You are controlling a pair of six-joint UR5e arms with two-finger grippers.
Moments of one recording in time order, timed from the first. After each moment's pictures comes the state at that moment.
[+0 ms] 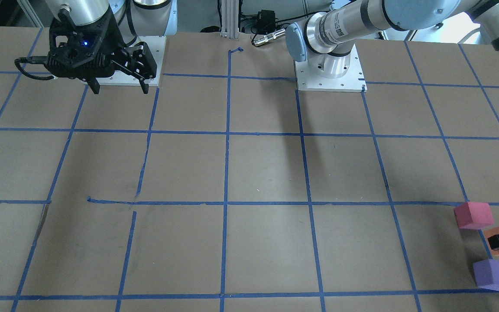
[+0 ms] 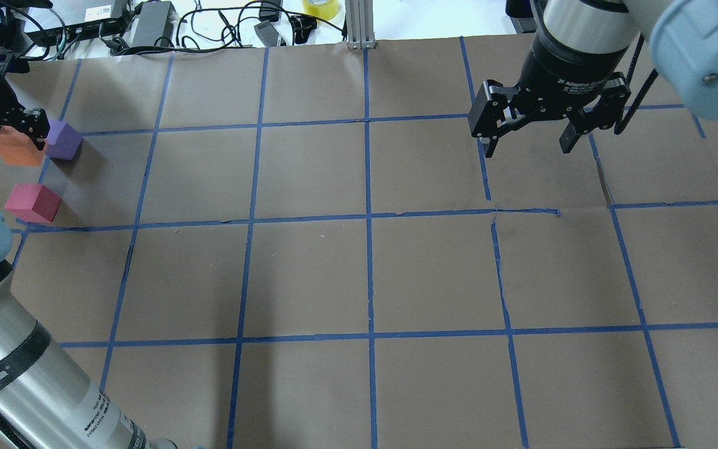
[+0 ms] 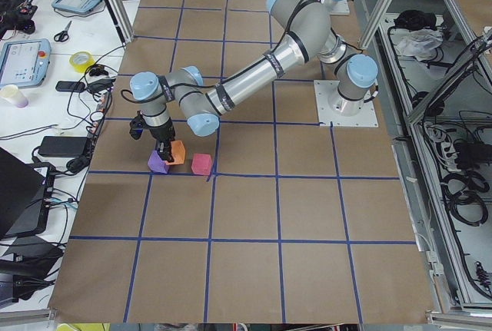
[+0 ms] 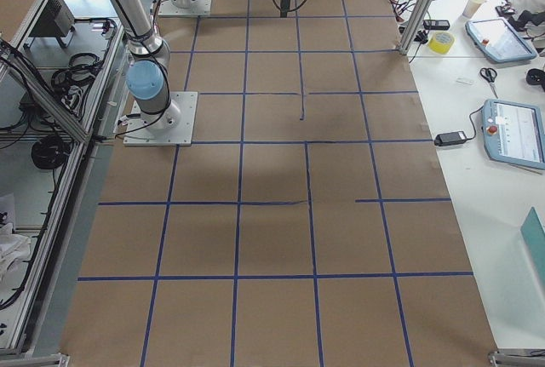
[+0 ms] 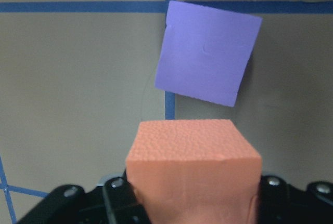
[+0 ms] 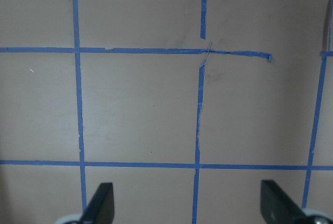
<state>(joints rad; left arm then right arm) -1.06 -2.29 -1.19 -1.19 1.80 0.49 1.65 -1.60 1.52 -1.48 -1.55 0.06</state>
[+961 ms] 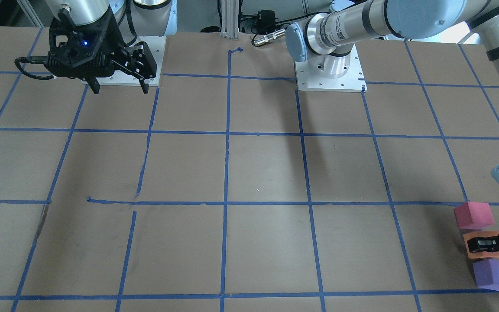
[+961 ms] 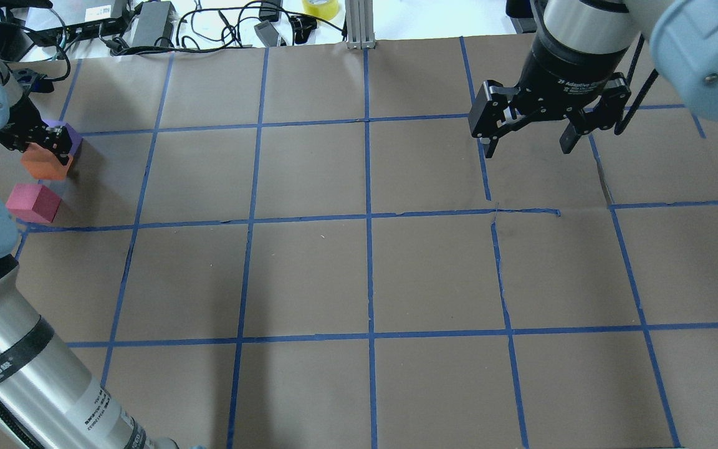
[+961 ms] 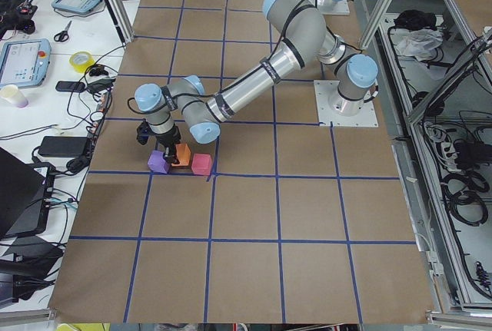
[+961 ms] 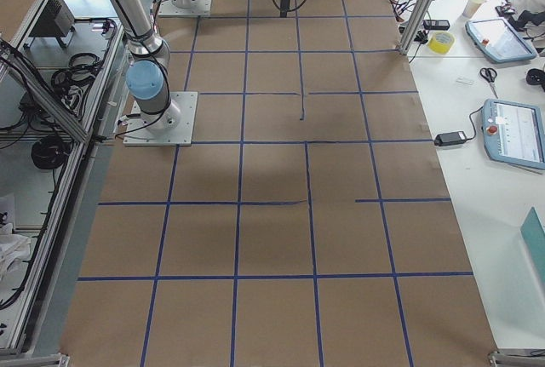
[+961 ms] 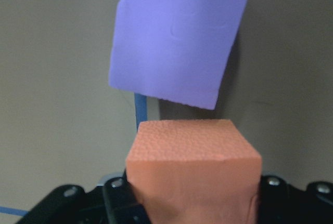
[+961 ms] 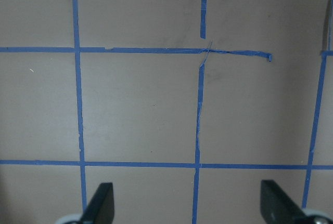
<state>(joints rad) -1.05 -2.34 -1.23 -1.14 1.72 0.57 1.65 -1.60 1.52 -1.48 -1.55 0.06</state>
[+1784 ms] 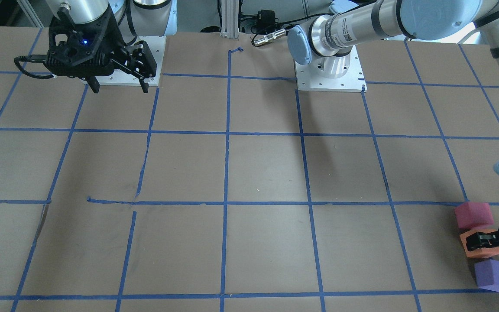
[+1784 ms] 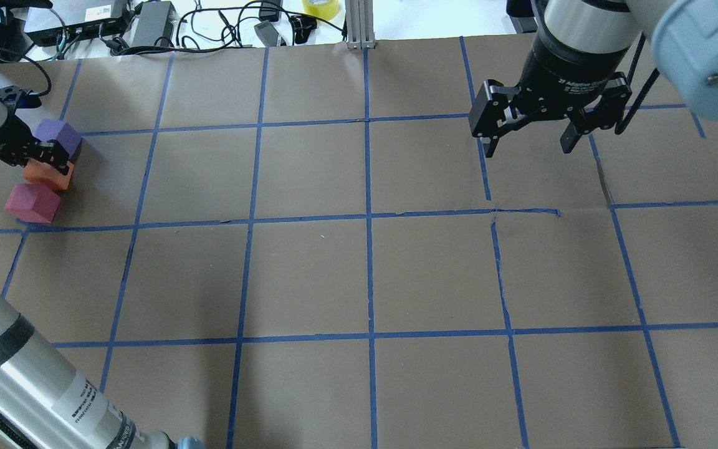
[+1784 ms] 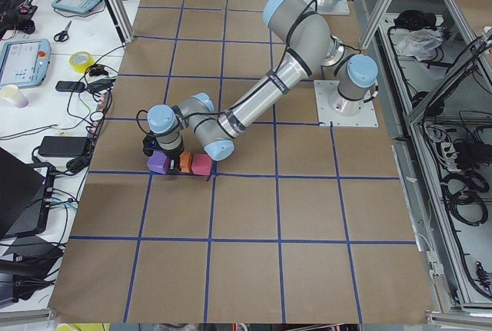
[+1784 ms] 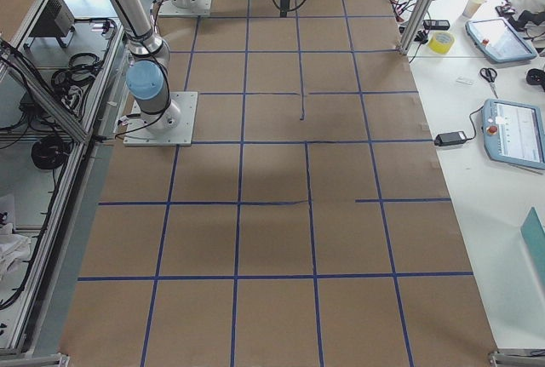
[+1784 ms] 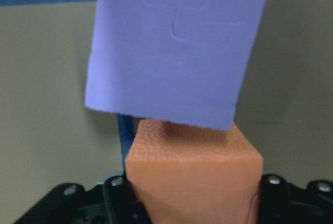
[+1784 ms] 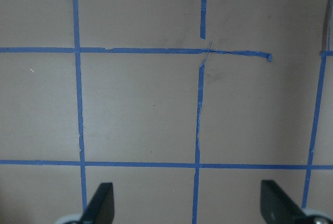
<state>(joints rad) -0.97 -2.34 -1.31 -1.05 1.58 0.64 1.65 -1.60 1.52 -1.48 -1.55 0.06</state>
